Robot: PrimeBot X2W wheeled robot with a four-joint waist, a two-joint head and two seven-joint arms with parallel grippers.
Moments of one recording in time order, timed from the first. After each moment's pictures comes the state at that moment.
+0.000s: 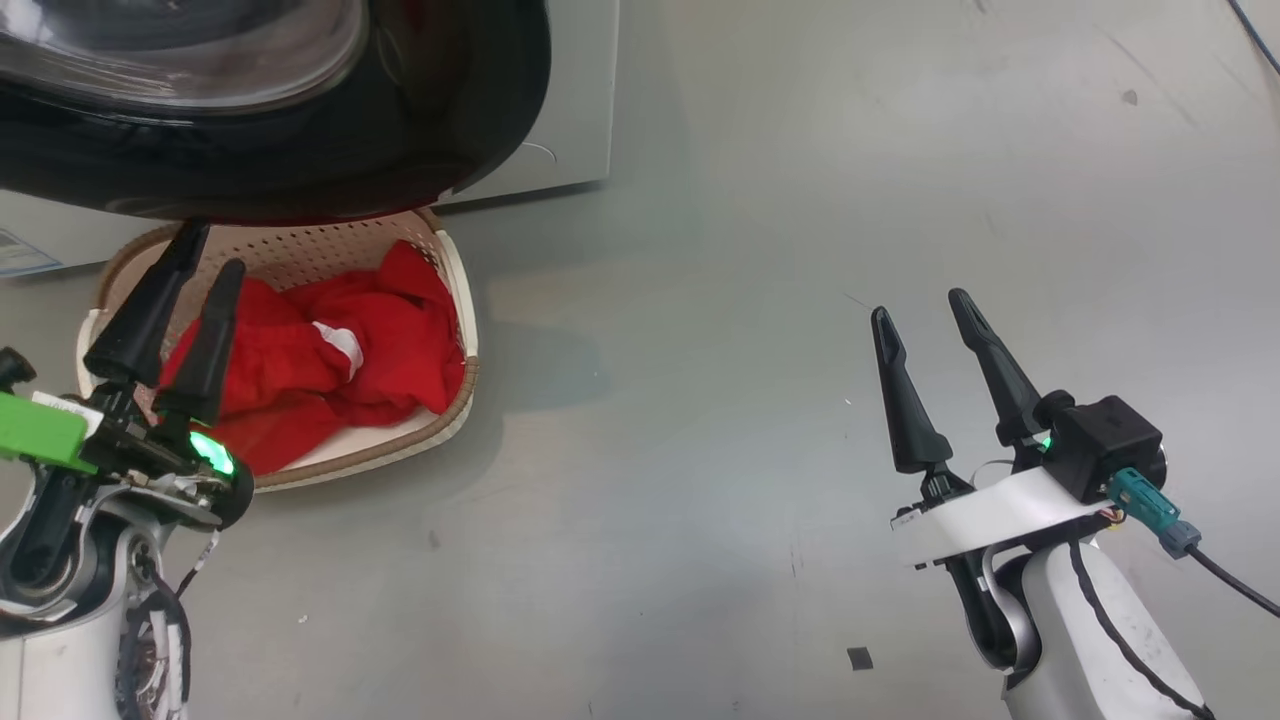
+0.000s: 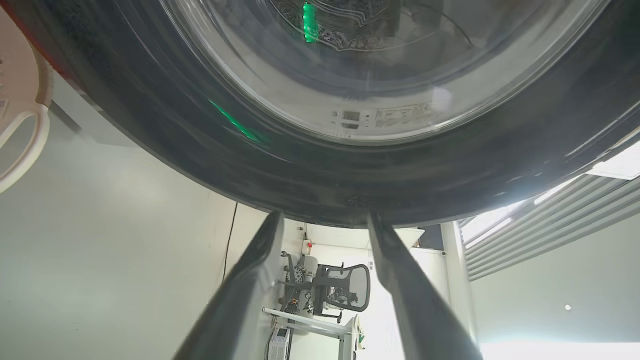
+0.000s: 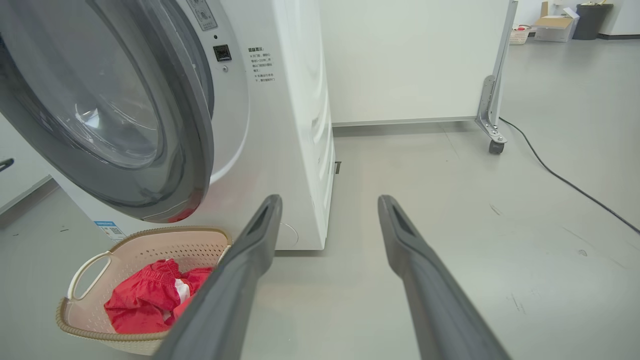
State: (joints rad) left arm -0.38 0.11 0.12 0.20 -1.87 -0.12 0.50; right arm -0.20 -0.05 0.23 0.13 0.30 0.07 -0.25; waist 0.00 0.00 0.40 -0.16
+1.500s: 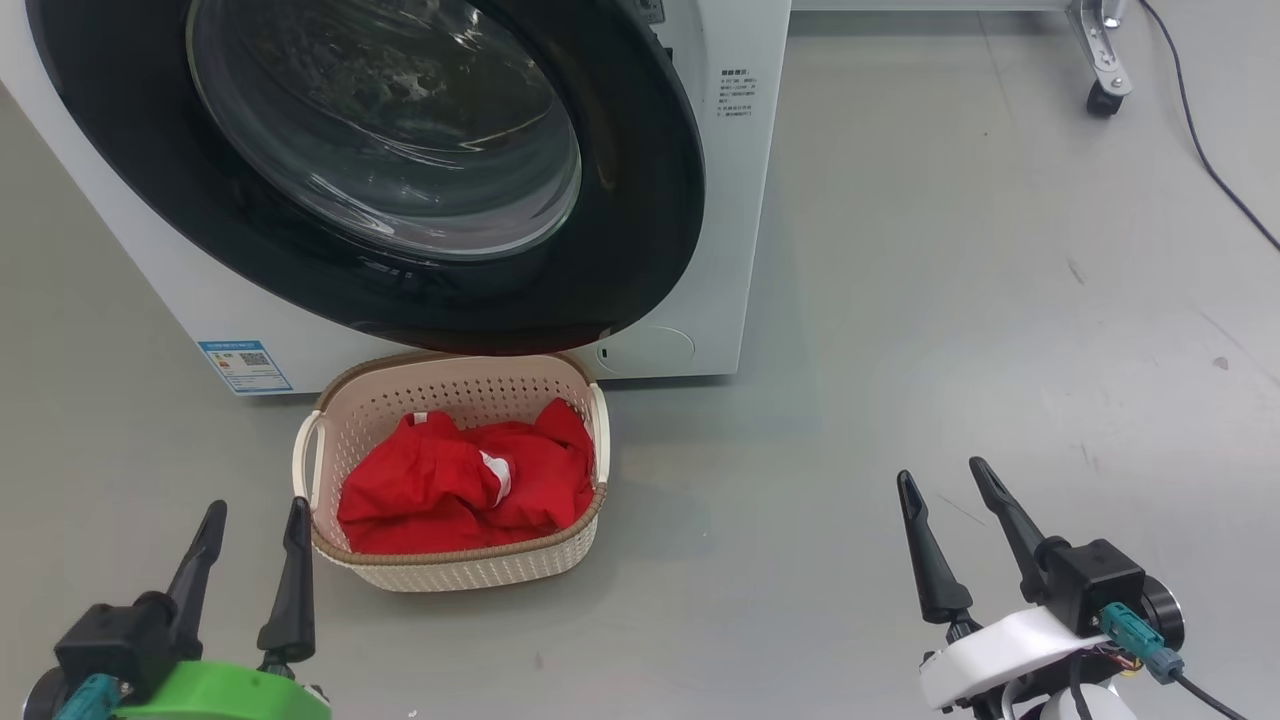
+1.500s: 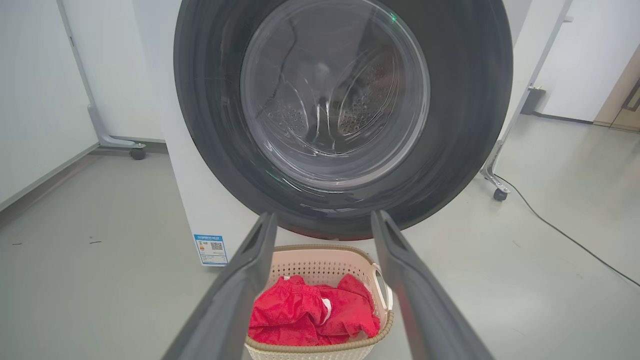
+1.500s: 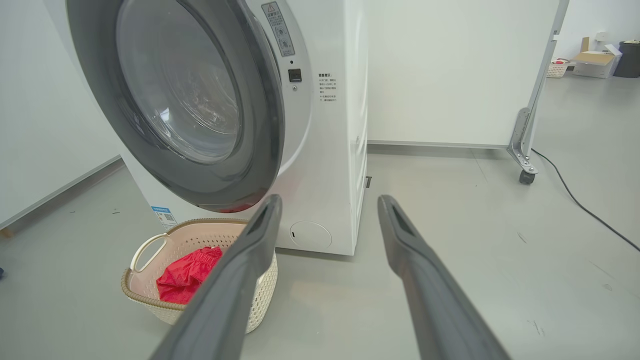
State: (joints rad) left arm 0.08 0.21 -0.14 -0.01 -0.54 -0.04 -0.14; right arm 0.03 -0.05 0.19 0.17 0.23 0.06 -0.25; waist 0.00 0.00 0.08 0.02
